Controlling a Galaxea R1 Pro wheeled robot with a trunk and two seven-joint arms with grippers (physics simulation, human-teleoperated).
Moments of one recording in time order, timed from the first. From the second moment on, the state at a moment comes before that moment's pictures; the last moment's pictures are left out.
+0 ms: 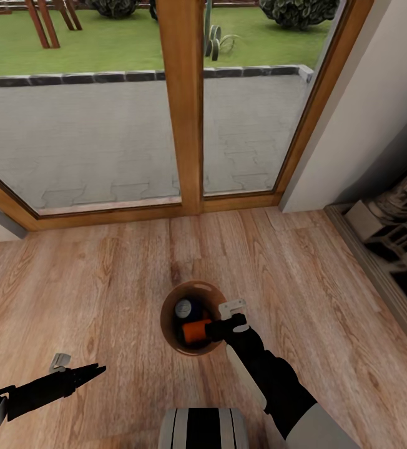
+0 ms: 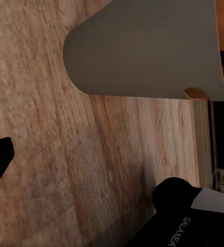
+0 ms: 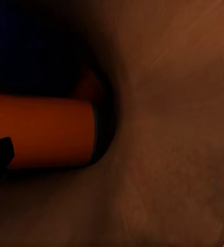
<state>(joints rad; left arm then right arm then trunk) -0.37 0.37 0.30 -0.73 0.16 0.38 -1.32 -0.56 0.10 0.52 -1.12 -0.22 0.67 -0.29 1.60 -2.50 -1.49</state>
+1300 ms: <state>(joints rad) -0.37 0.37 0.30 -0.73 0.16 0.38 -1.32 -0.56 0.10 0.52 -1.12 -0.22 0.67 -0.29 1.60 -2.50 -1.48</state>
